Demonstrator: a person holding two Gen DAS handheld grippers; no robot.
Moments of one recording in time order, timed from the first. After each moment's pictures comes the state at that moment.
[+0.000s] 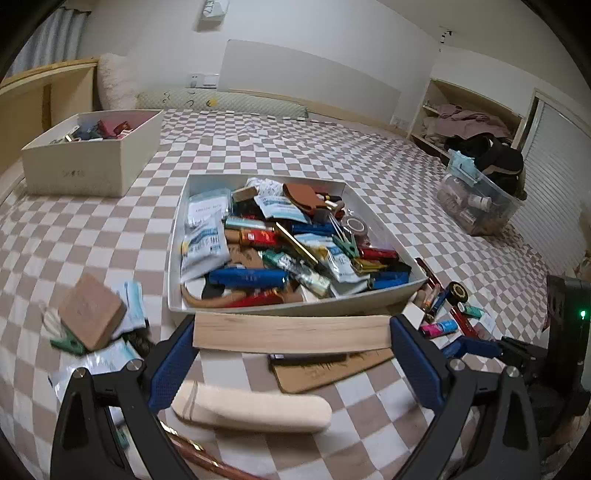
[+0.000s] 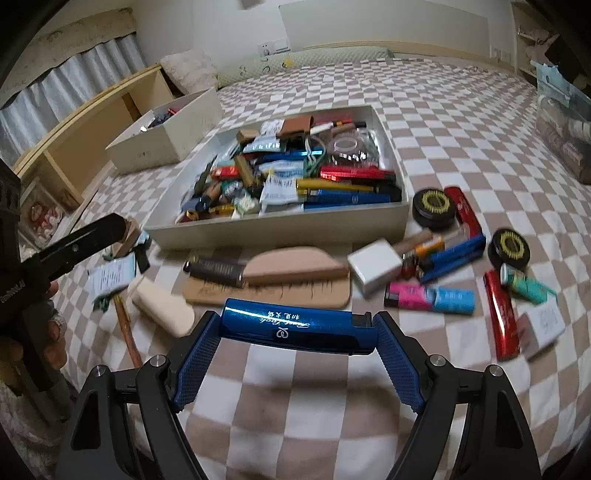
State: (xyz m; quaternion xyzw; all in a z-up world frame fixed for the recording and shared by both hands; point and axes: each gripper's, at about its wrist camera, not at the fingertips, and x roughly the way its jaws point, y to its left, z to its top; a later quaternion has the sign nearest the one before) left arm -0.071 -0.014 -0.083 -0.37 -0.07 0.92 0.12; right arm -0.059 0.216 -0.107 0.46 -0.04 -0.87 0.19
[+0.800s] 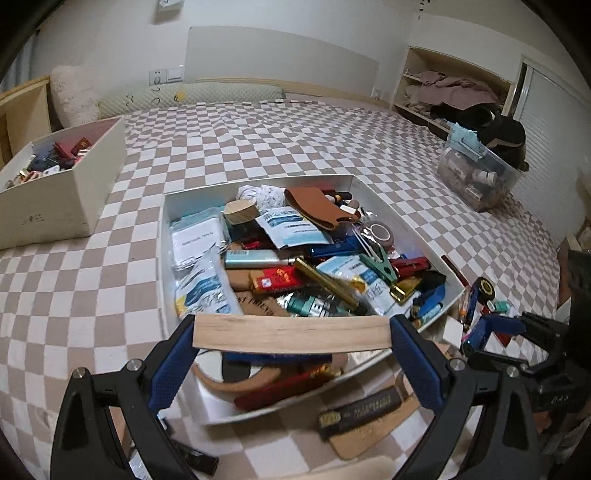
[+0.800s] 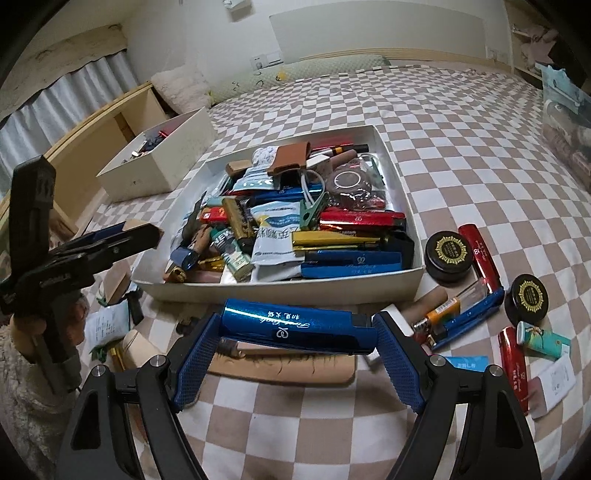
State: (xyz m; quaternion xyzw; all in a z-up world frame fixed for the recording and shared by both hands) left arm -0.164 -0.022 -0.095 -0.41 -0.02 0.90 0.17; right arm -0.108 0.208 -0.104 0.45 -0.07 -0.87 0.18
